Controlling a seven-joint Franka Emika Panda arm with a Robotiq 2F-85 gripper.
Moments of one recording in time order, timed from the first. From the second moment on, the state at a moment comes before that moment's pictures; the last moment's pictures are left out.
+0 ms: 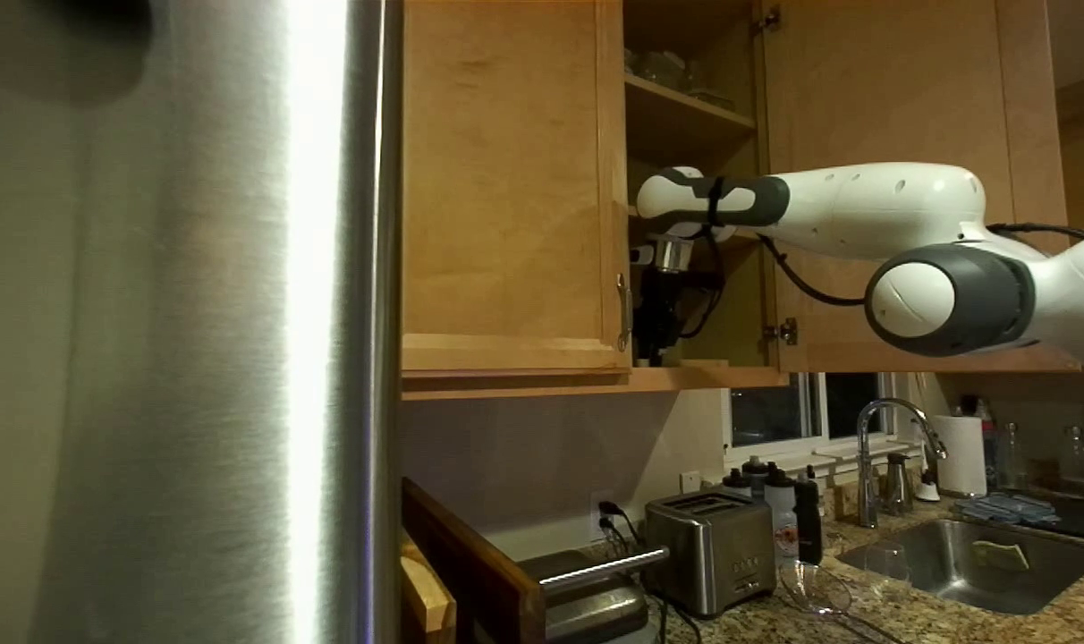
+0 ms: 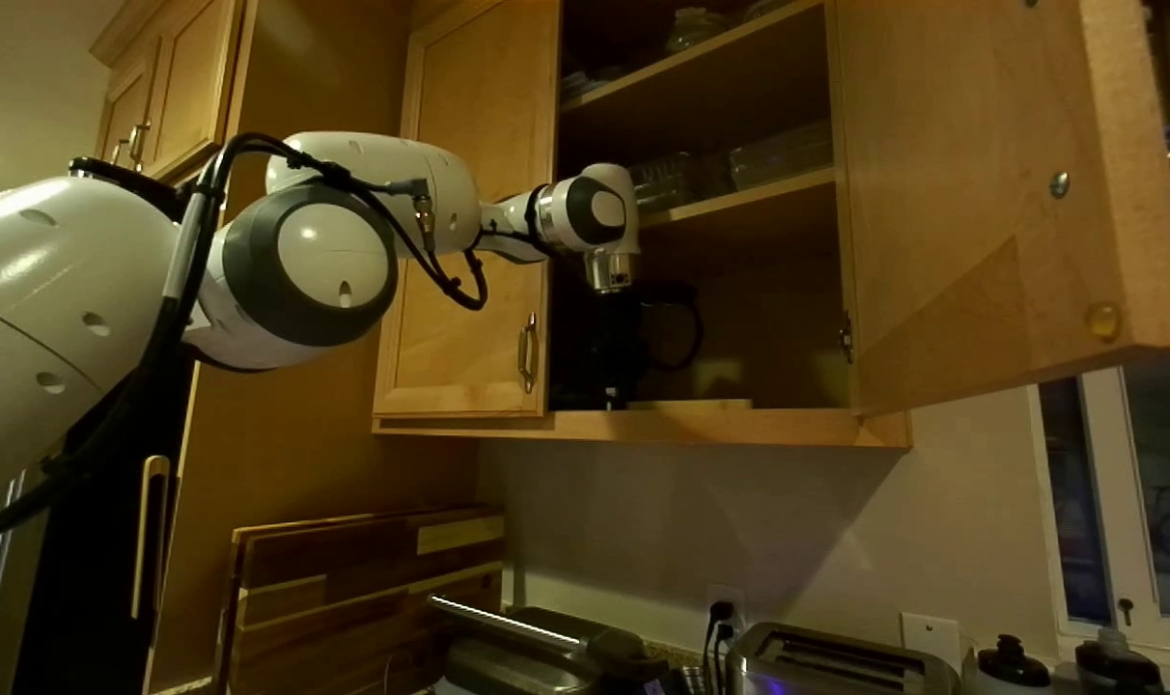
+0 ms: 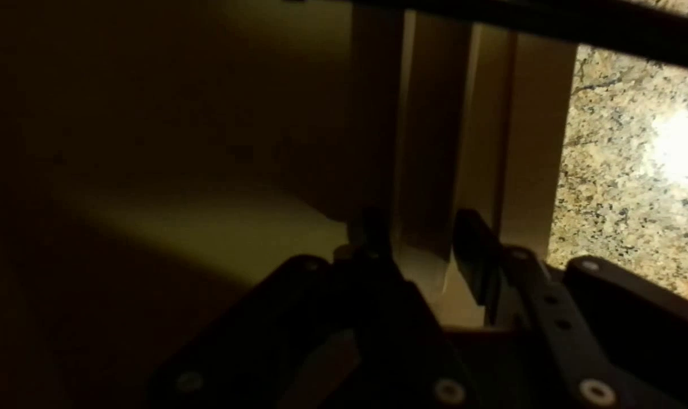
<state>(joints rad) -0.15 0.55 -0.12 -0.70 0.12 1.52 -1.59</state>
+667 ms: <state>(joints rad) -0.17 0.55 -0.12 -0.67 0.15 1.52 -1.58</state>
